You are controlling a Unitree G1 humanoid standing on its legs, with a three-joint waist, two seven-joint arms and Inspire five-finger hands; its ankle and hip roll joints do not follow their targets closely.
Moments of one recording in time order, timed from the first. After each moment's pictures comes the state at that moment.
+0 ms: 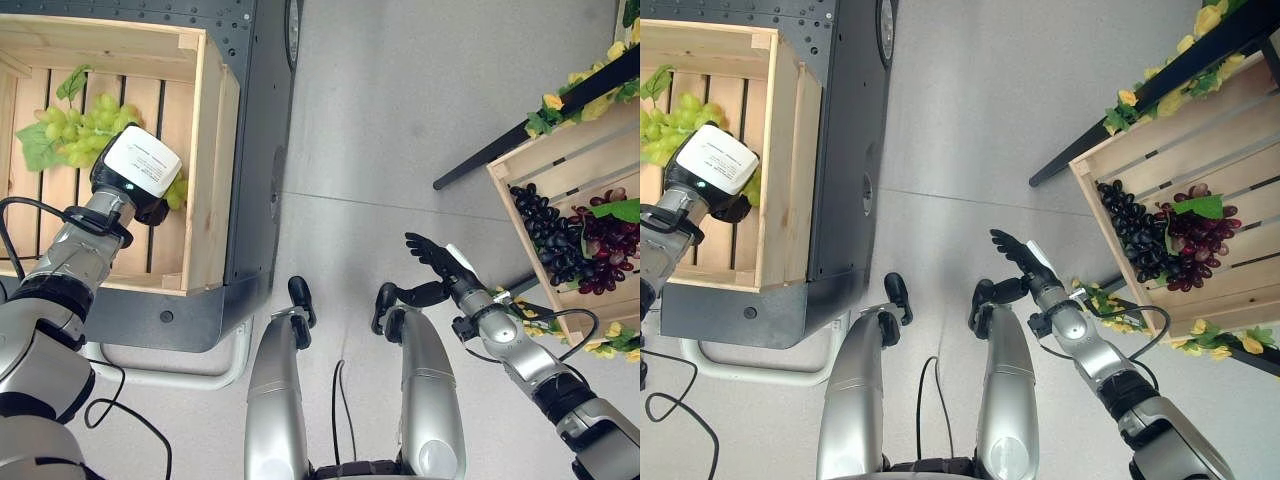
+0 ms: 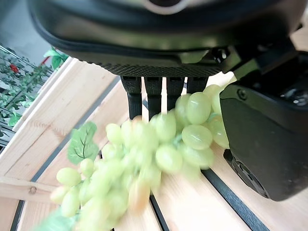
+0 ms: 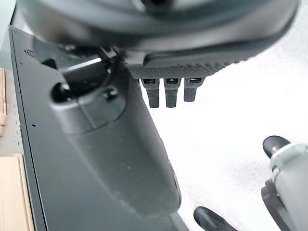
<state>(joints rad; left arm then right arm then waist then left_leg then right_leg) -0.96 1.01 -0.82 1.02 1.15 0.02 0.47 -0.39 -0.65 0.53 0.43 0.30 -0.16 -0.09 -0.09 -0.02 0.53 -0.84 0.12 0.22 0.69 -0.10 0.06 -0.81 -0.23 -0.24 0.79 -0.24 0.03</state>
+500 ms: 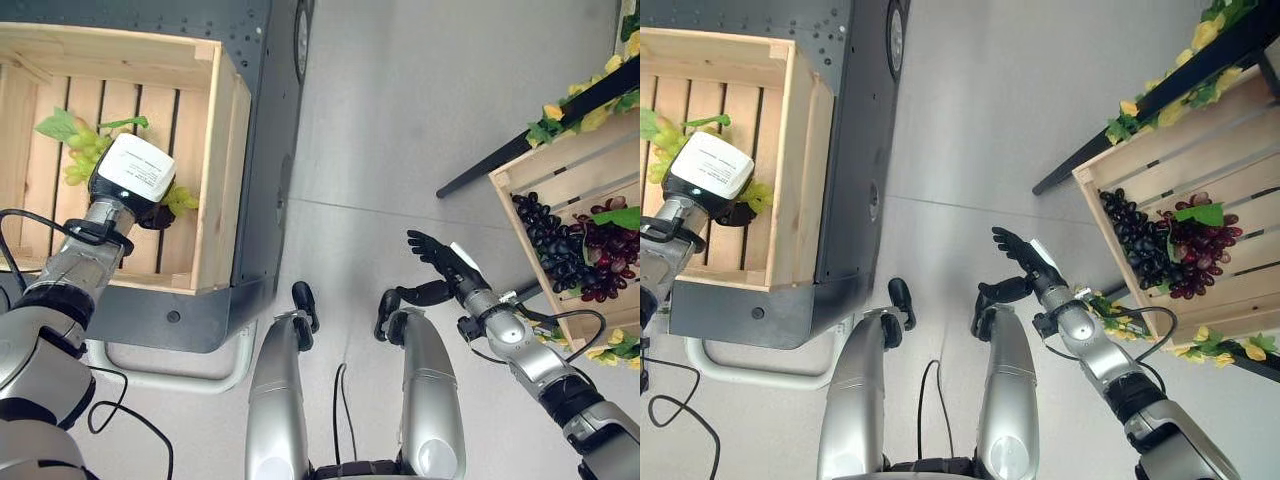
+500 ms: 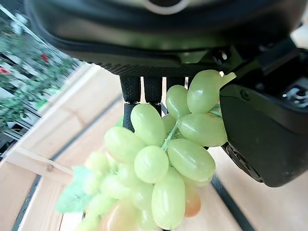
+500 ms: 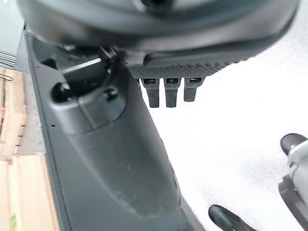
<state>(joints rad) -0.86 1.01 -0.79 0.97 0.87 -0.01 0.65 -0.34 -0.66 0.52 0.42 0.33 -0.20 -0.05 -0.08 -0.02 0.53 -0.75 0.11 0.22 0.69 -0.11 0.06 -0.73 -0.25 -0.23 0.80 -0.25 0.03</state>
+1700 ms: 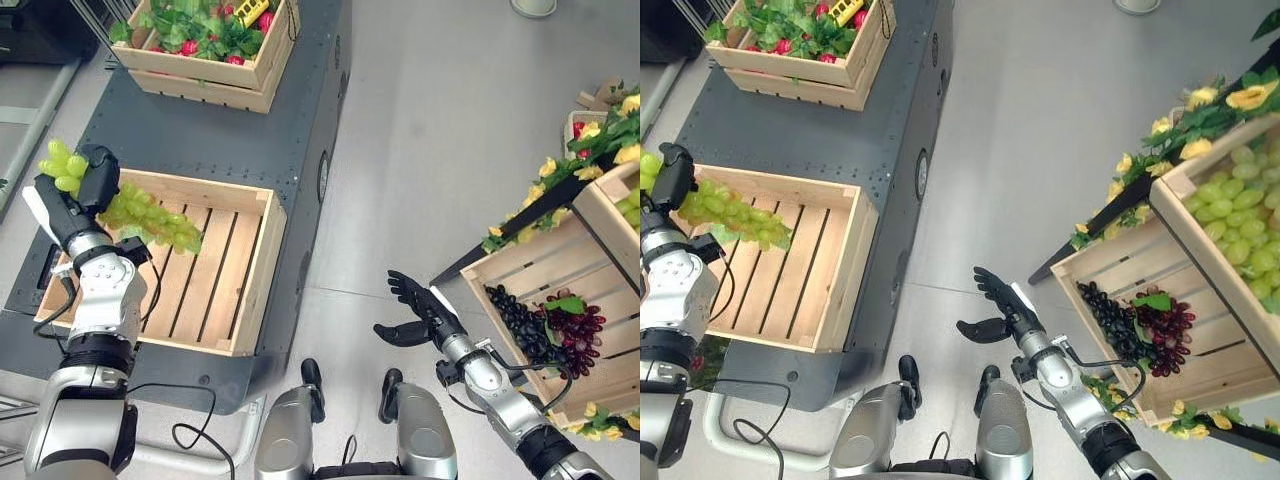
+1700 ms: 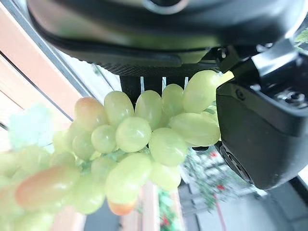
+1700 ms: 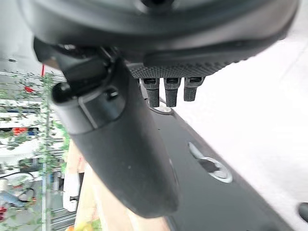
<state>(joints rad) -0.56 0.76 -0.02 0.63 -0.53 -0.20 0.51 -0.15 -0.46 0.45 0.36 0.29 -0.23 -0.01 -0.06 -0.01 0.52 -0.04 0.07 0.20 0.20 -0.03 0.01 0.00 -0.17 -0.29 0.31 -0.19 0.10</state>
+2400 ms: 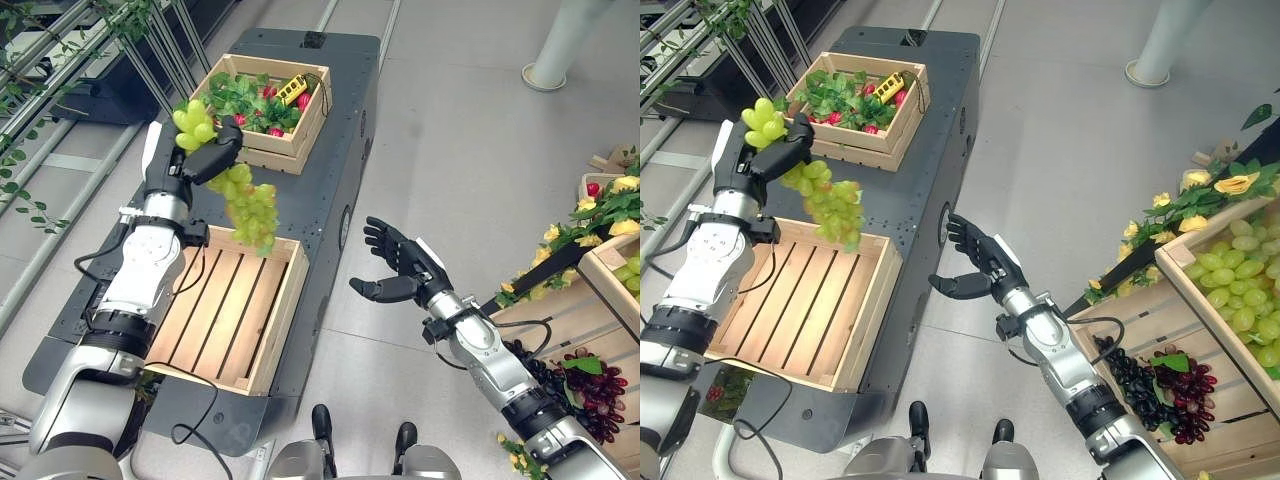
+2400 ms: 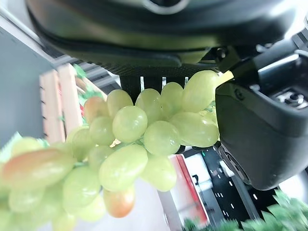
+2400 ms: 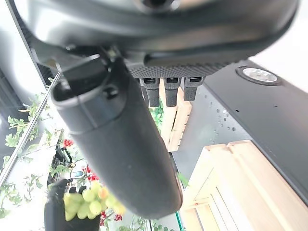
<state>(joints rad) -0.71 0.76 -0.28 0.49 -0.48 -0.20 0.14 -0.35 -0.45 0.44 0.26 0.47 -0.17 0.06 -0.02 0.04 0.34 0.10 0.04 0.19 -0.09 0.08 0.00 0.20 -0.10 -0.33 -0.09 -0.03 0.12</state>
